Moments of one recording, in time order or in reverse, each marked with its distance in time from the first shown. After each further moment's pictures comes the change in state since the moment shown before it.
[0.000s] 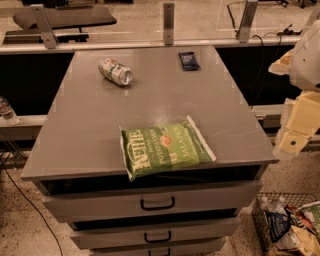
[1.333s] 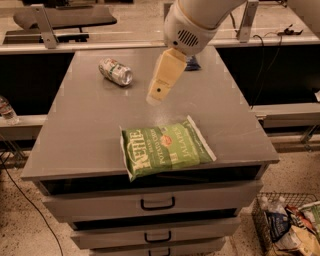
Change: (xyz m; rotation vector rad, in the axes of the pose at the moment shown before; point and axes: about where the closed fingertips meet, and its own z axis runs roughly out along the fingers) arm -0.221 -0.065 0.047 0.021 -0.286 -0.040
